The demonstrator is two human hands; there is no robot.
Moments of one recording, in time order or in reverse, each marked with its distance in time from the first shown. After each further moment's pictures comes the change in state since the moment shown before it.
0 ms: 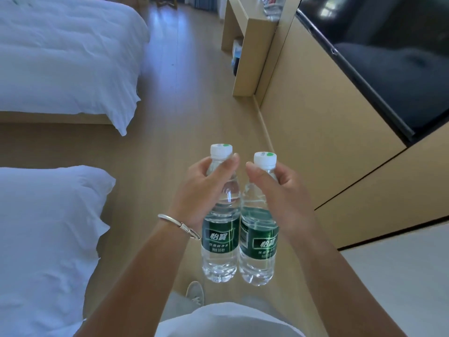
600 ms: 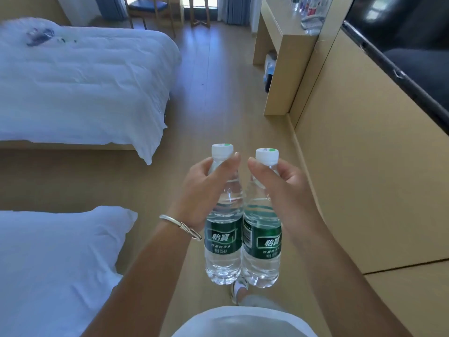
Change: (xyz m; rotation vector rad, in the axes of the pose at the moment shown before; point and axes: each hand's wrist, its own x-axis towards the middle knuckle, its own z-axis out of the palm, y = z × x) left_hand 0.244 0.048 -0.030 0.008 0.075 0.030; right_hand 0.269 -0.017 0.036 0.170 -0.082 -0.006
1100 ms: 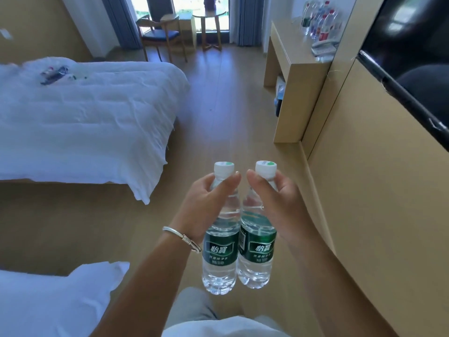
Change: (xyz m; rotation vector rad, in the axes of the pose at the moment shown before) left_hand 0.254 0.051 0.061 0.124 0.031 0.024; right_hand 0.275 -0.035 -0.056 -0.047 -0.072 -0.041
